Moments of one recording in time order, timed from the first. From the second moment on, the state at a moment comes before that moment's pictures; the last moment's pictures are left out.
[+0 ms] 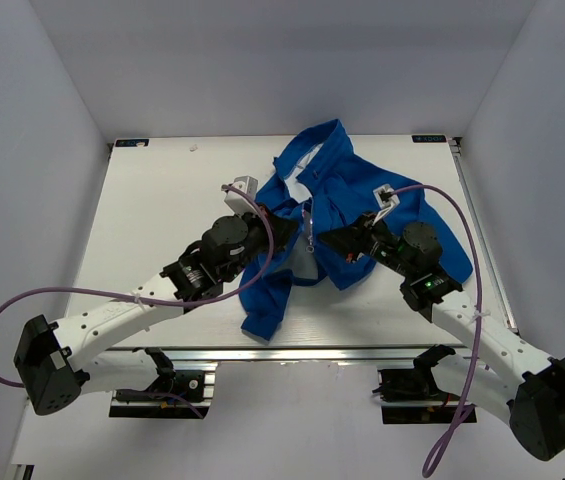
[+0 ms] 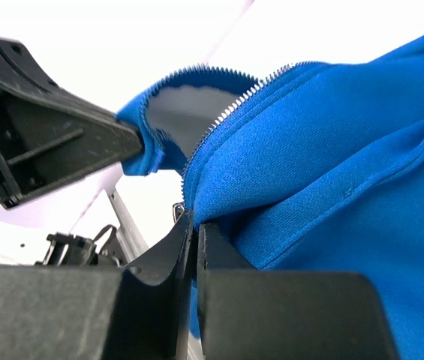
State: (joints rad) left arm -0.92 1.14 0.91 0.10 -0.28 -0.70; right arm 0.52 0.96 0.55 0.39 -0.46 0.66
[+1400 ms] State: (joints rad) left arm -0.92 1.19 0.84 0.23 -0.26 -0.68; right arm 0.52 0.97 0.55 0.43 -0.40 0.70
